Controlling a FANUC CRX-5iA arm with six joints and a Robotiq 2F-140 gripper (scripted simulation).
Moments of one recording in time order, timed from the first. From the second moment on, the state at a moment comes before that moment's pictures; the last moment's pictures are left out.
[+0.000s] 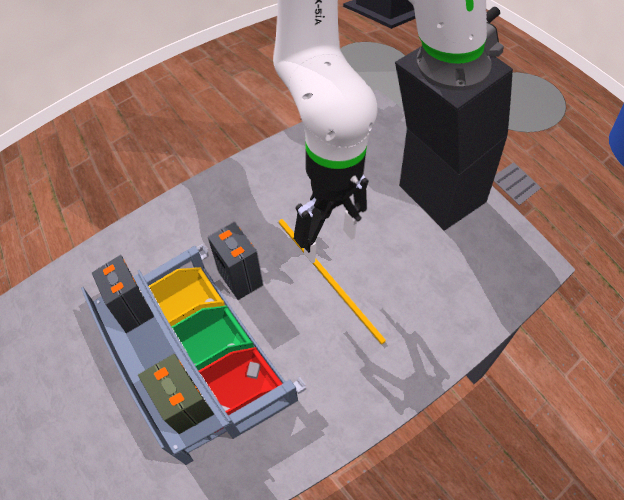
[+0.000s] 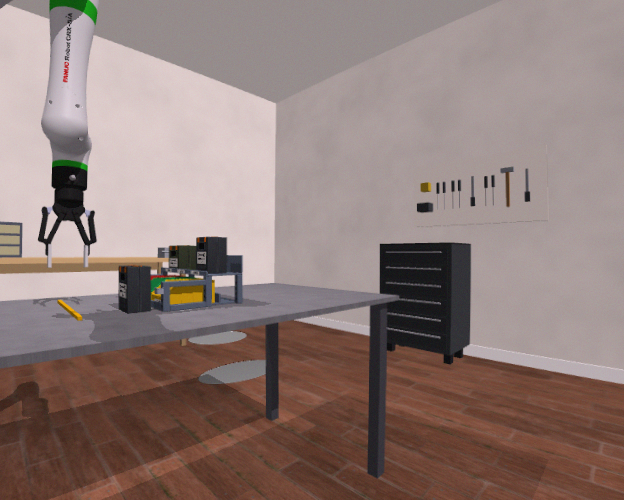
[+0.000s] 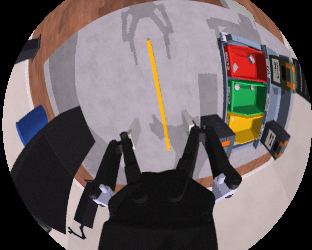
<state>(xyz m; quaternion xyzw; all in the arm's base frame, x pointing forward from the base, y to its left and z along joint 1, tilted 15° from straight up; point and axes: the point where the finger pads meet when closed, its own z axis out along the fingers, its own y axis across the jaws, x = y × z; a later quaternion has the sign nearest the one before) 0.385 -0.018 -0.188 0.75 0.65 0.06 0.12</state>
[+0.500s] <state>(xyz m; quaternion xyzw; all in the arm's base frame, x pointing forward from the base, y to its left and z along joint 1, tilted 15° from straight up) 0.385 -0.018 -0.188 0.75 0.65 0.06 0.12</state>
